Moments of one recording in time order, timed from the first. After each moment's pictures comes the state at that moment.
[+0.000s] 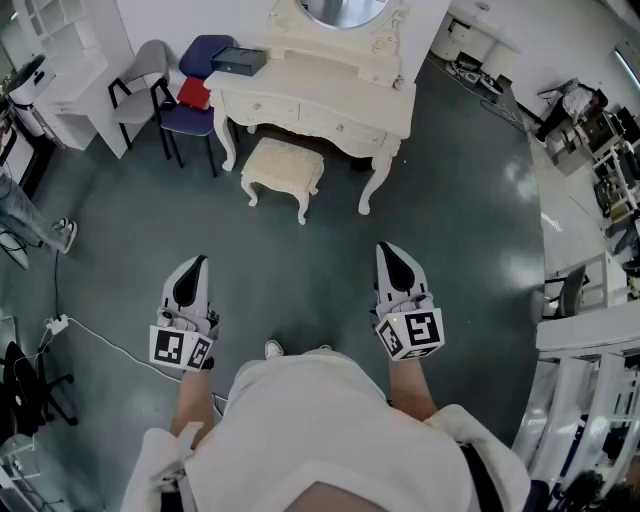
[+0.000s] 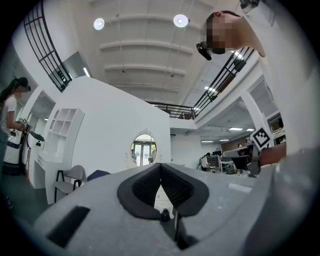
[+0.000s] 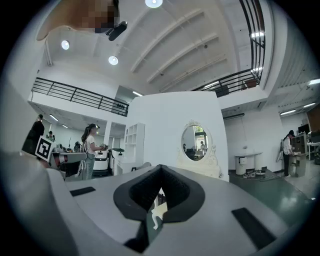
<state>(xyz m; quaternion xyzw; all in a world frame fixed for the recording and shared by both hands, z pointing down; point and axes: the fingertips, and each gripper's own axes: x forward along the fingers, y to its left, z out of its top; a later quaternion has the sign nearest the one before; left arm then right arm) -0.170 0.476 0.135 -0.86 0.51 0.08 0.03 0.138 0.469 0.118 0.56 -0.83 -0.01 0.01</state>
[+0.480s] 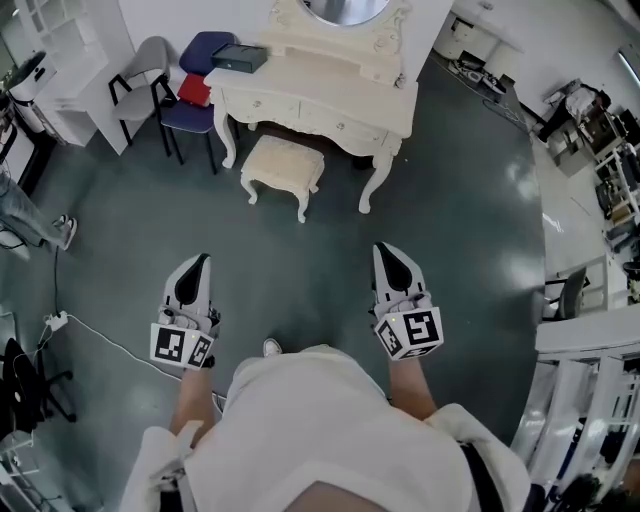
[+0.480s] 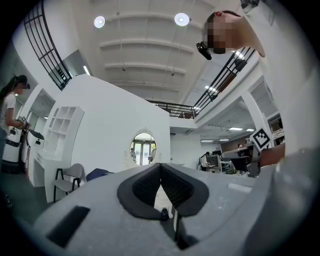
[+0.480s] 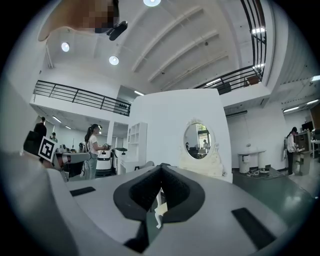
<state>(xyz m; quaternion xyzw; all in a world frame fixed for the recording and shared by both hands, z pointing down) -0.160 0.464 0.139 -0.86 0.51 0.07 0.03 0.138 0.456 0.126 0.54 -0.84 0.00 0.01</state>
